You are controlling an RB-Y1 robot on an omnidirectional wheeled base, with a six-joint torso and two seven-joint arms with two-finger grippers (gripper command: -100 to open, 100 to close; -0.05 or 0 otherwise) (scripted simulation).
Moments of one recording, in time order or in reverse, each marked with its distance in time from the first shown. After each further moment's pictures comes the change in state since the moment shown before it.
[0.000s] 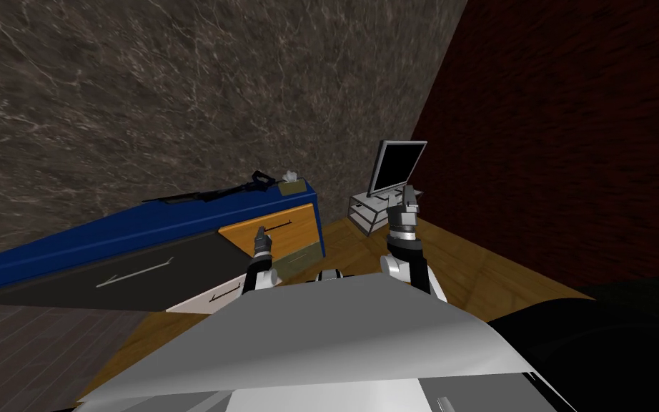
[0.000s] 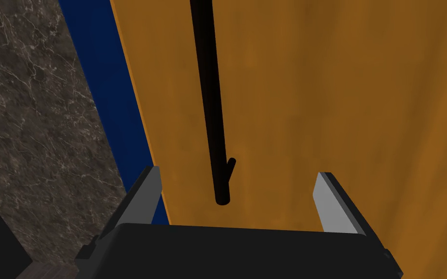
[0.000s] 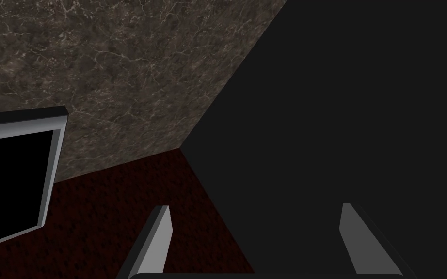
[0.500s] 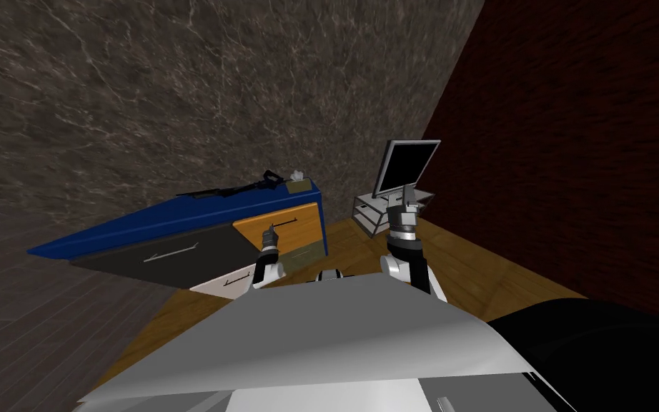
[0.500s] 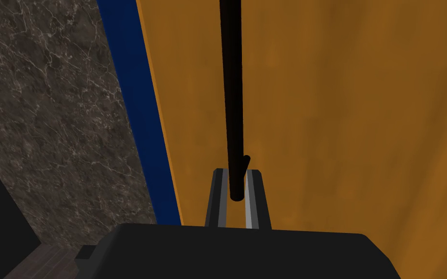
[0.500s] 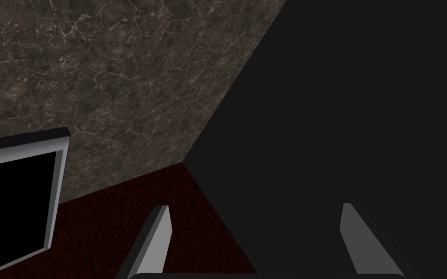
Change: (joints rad) left arm -0.095 0.005 -0.030 0.099 -0.007 -0.047 0.014; right arm 0.000 0.000 0.000 0.000 0.000 0.000 0.000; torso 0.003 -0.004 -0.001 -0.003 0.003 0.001
